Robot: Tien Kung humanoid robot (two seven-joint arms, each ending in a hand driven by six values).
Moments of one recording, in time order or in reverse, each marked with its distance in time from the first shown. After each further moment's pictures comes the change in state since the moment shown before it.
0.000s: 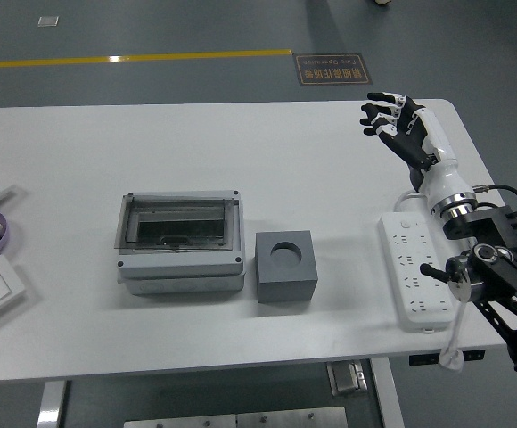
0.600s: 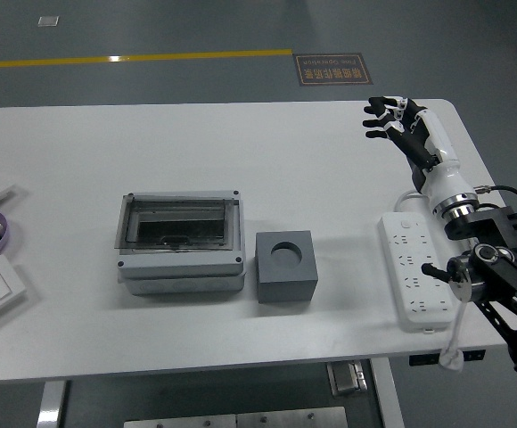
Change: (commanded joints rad) left arm -0.010 0.007 0.008 0.000 -0.006 0.005 -0.001; right arm -0.005 0.004 0.016 -0.007 -0.016 0.005 -0.006
